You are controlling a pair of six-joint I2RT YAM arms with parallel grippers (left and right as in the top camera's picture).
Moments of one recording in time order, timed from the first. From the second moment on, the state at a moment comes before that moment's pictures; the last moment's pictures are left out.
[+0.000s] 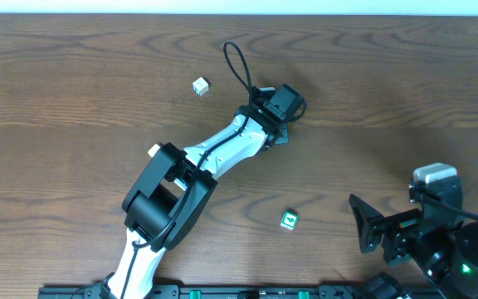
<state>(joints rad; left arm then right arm) -0.72 2.16 1.55 -0.56 -0.16 -0.75 0.55 0.63 1.29 -1.21 0.17 0.24</state>
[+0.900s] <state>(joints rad) -0.70 2.16 1.57 -0.46 -0.24 -0.63 0.55 0.63 1.29 -1.21 0.18 0.24</state>
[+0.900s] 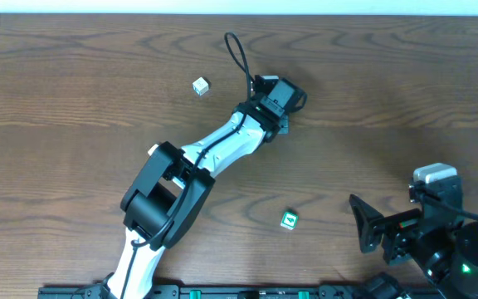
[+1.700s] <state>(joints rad) -0.07 1.86 1.72 -0.95 0.05 -0.45 -0.22 1.22 1.01 -0.61 -0.46 0.09</state>
